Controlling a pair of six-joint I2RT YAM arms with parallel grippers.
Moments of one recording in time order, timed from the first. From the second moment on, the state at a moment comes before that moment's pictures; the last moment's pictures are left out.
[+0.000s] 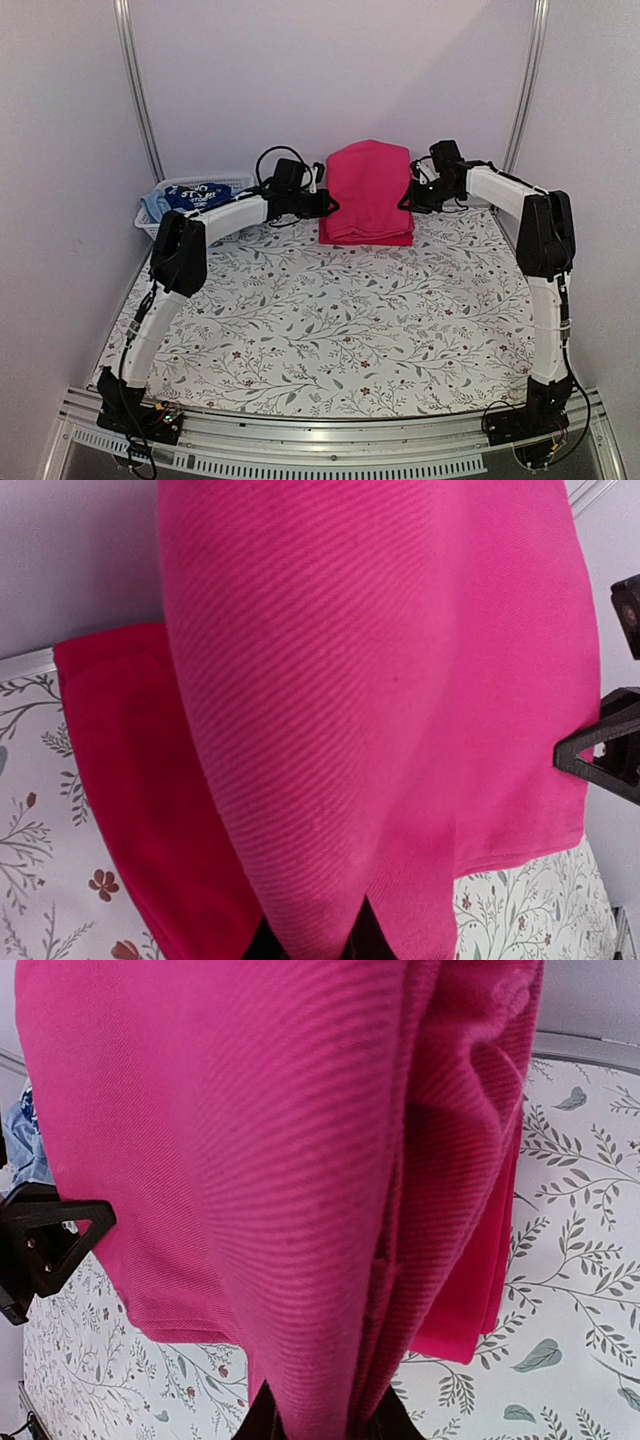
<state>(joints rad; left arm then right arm) -0.53 2.61 2.33 -0.22 0.28 -0.41 0.27 2.26 2.02 -0.60 -0.33 0.29</state>
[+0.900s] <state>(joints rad) -0.41 2.65 2.15 -0.13 0.33 -0.53 0.19 2.46 2.07 -0.56 -0.35 0.33</state>
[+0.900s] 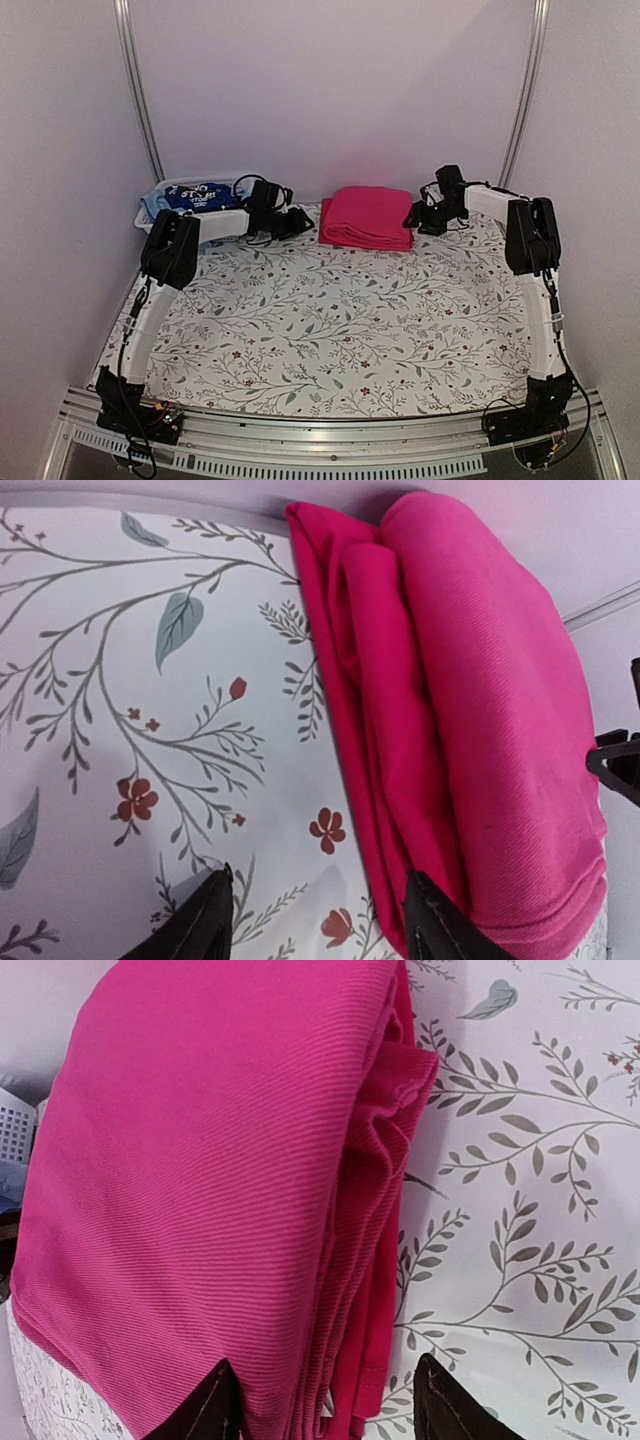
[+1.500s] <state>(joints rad) -0.50 2.54 2.24 -0.09 0.32 -0.41 0.18 2.40 2.07 -0.53 -0.58 0.32</state>
